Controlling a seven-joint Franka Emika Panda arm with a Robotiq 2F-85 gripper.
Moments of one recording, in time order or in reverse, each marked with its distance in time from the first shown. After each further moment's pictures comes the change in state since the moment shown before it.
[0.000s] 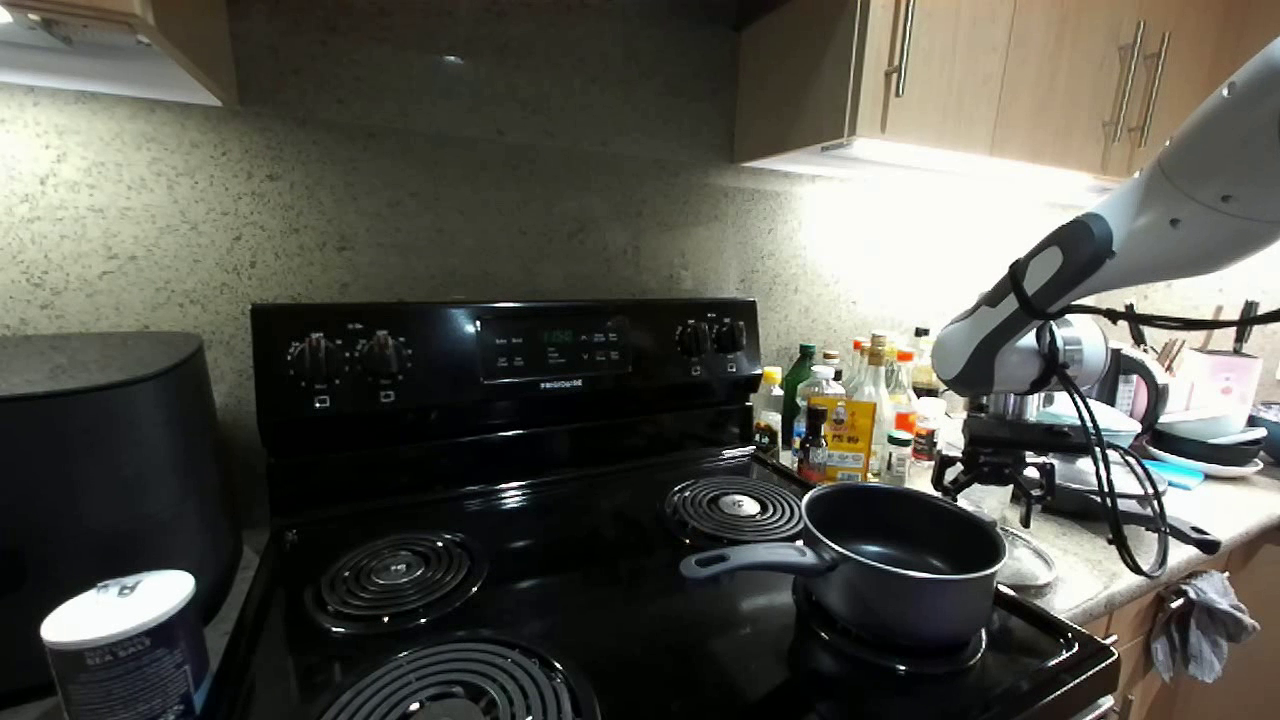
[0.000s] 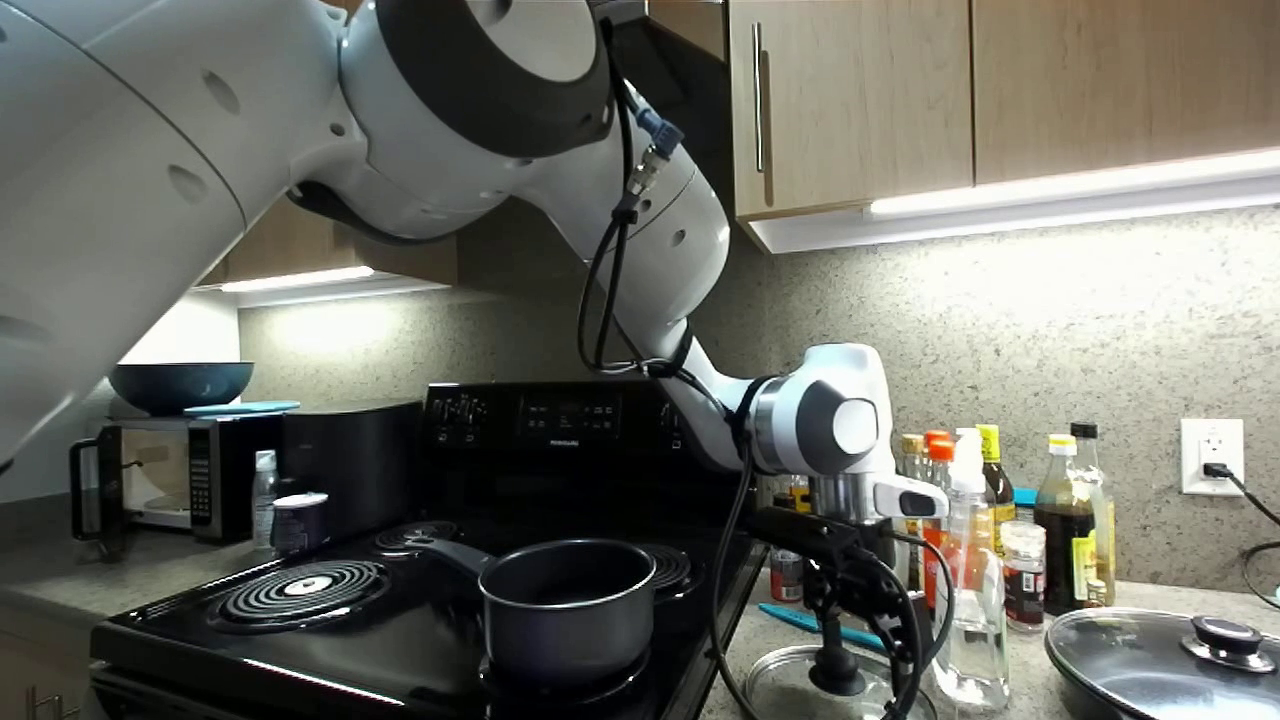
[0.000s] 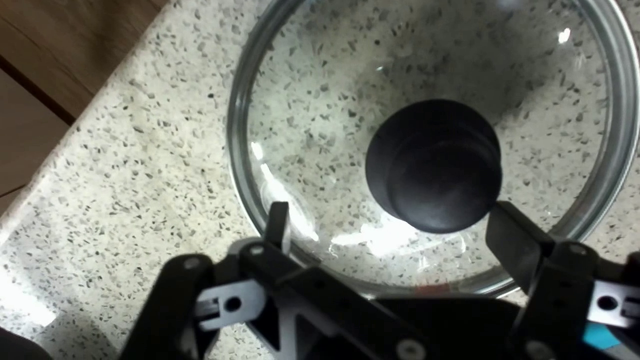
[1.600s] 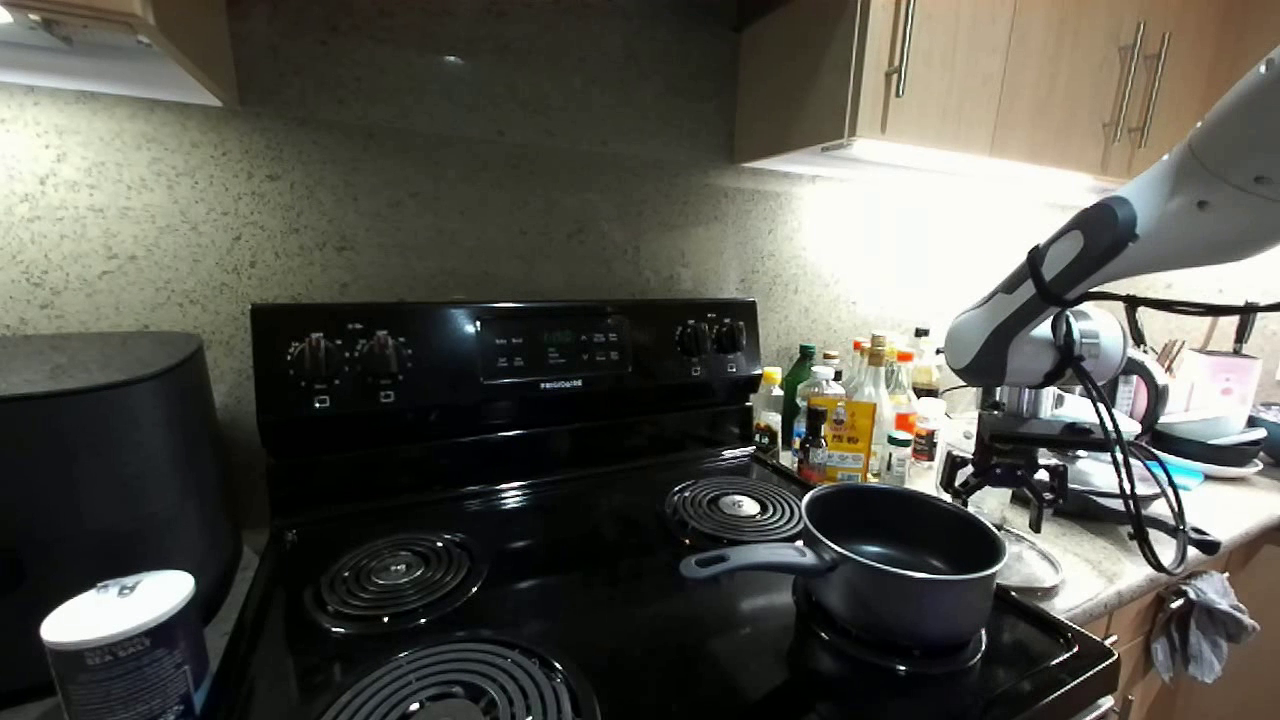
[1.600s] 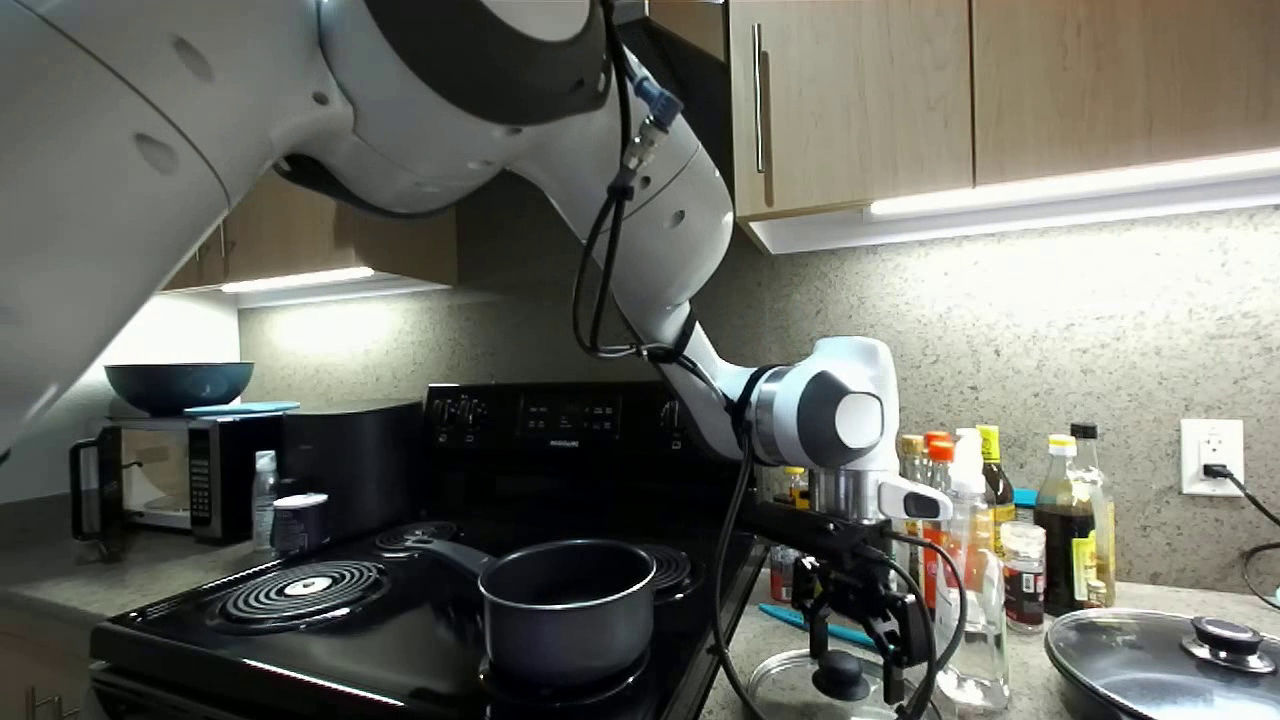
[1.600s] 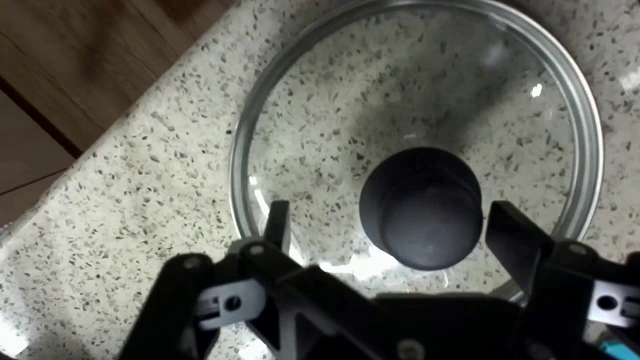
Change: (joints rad) arm -0.047 -0.048 0.043 -0.045 0.017 -0.050 -0.100
